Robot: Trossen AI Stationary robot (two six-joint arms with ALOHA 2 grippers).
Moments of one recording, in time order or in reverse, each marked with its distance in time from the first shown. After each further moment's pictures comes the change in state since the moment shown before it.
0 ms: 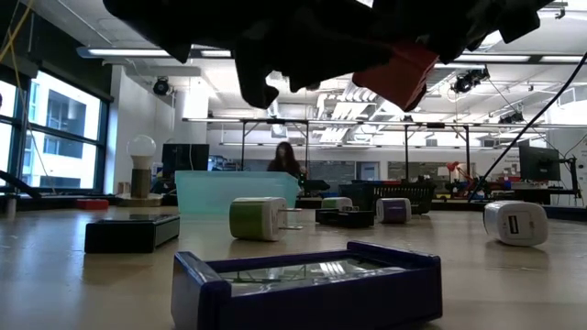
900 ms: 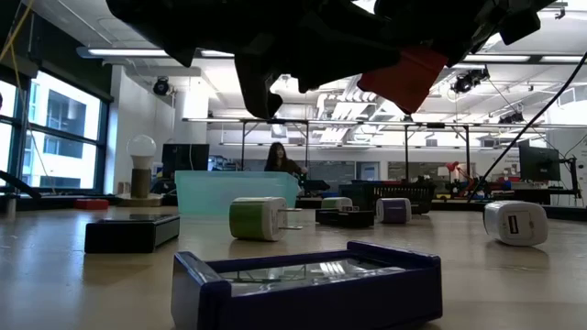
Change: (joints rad) left arm 0.007 0.029 0.017 -0.007 0.020 0.079; right arm -0.002 0.001 -0.002 -0.007 -0.027 -0.014
